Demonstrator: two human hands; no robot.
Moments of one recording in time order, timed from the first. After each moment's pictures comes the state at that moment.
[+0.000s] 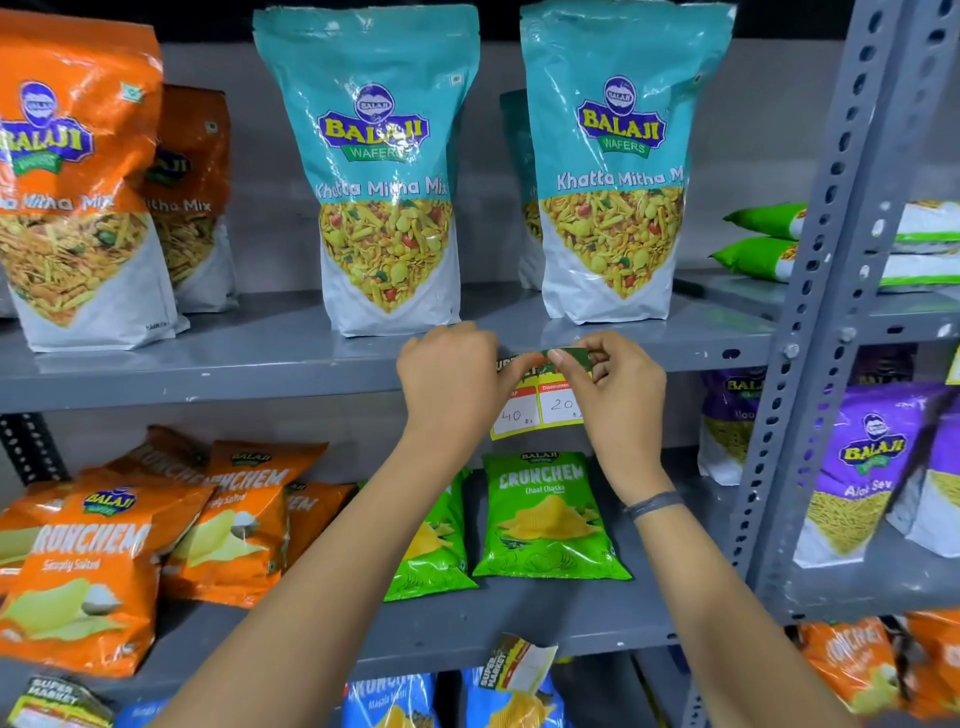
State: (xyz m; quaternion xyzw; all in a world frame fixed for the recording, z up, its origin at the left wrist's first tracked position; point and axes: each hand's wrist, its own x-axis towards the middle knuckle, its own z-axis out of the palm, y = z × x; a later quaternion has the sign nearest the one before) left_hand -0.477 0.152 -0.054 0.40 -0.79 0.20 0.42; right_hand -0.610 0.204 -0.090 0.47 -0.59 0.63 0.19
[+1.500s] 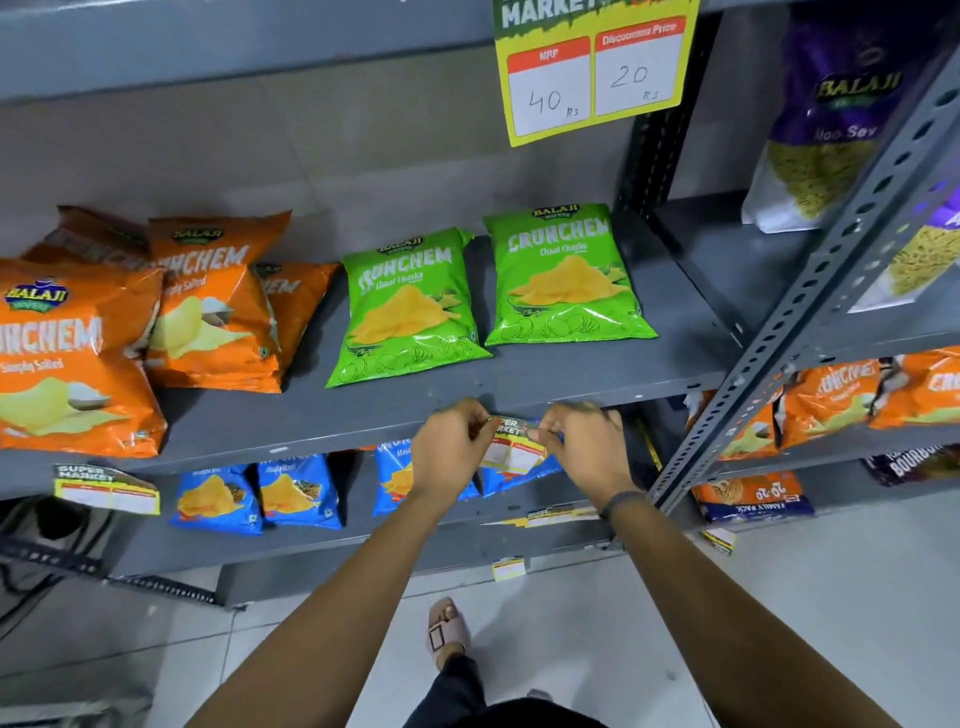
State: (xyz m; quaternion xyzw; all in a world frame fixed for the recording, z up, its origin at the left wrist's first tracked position) left_hand -0.420 0.150 -0.376 0.50 -0.80 -0.24 0.22; right_hand -0.571 0.230 -0.383 0.52 -0.82 0.23 -0.10
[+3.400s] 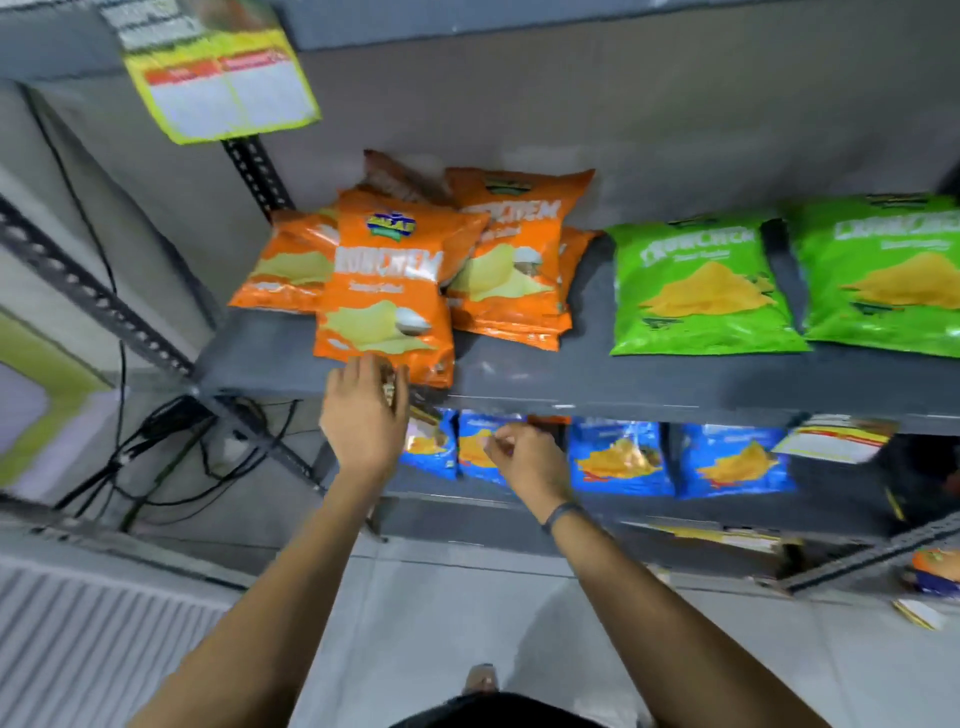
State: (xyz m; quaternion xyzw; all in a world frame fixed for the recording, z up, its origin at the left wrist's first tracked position) left_hand -0.052 0.046 -0.334 0.63 -0.70 0.07 0.31; right_hand -0.214 0.102 -0.394 0.52 -0.73 0.29 -0.33
